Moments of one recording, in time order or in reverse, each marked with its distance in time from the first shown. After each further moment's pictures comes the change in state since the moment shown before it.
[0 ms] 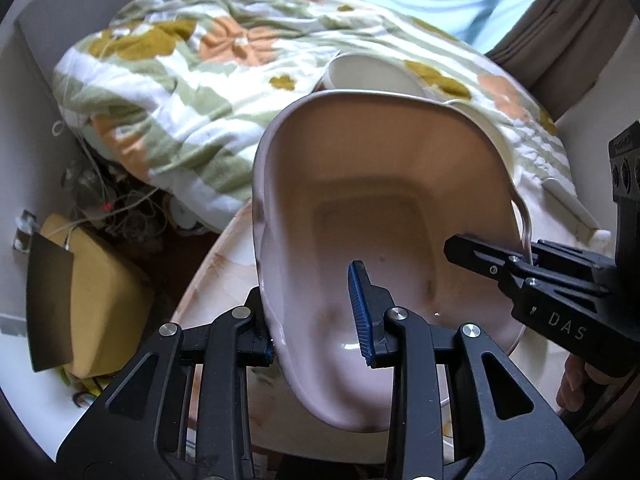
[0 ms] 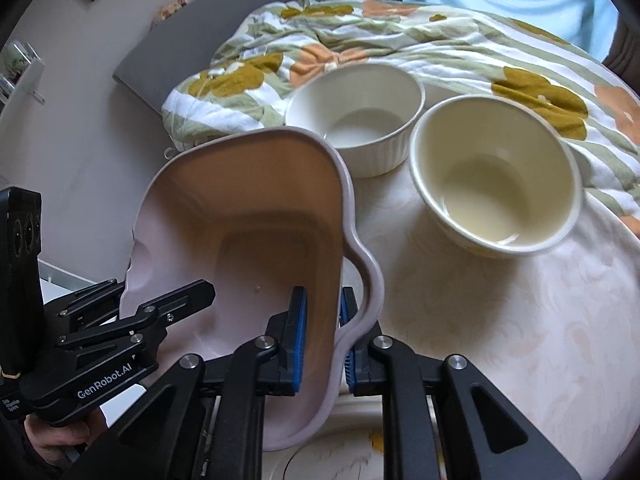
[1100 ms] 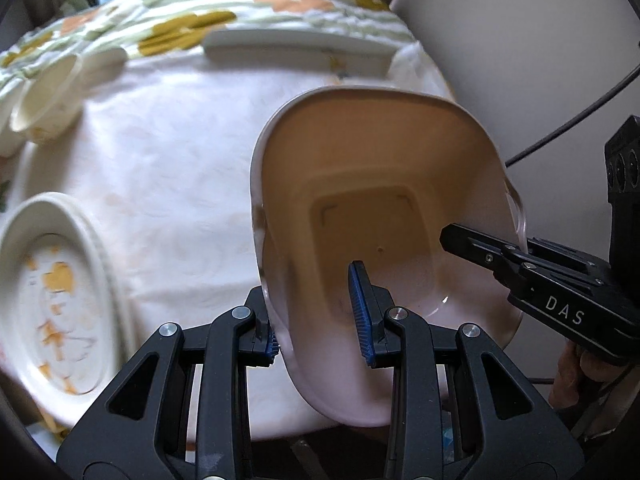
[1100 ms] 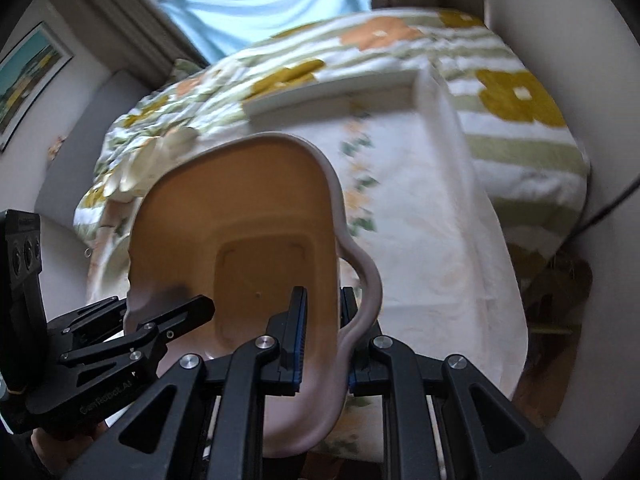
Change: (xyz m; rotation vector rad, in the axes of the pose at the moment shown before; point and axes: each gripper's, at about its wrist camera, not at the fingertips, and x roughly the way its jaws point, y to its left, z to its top) left arm 0.018 -0.362 -0.156 0.438 0.168 -0.277; right arm -0.214 -0.221 -0.254 0.521 -0.168 -0.259
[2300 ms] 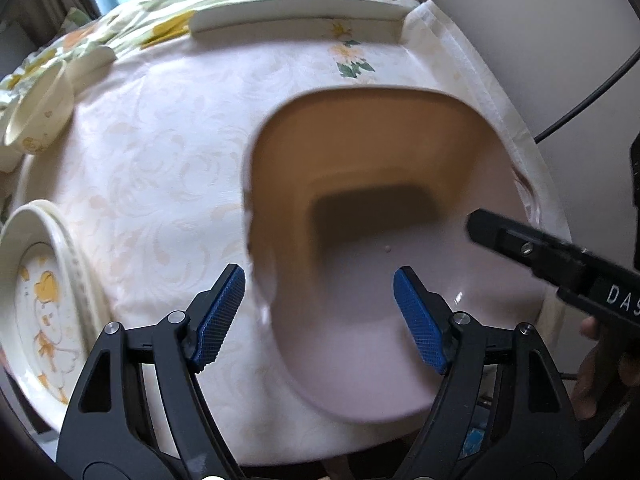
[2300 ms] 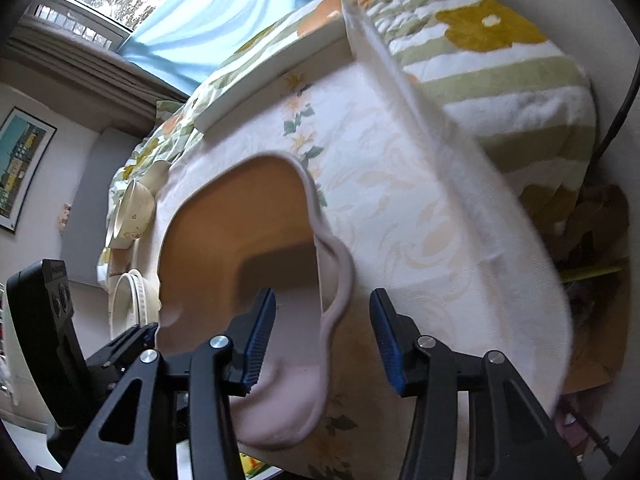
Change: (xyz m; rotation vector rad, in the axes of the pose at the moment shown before) left arm 0.026 -0.008 -0.004 0.066 0.021 0.134; right arm 0.011 -0.052 -0.022 0.189 -0.042 0.101
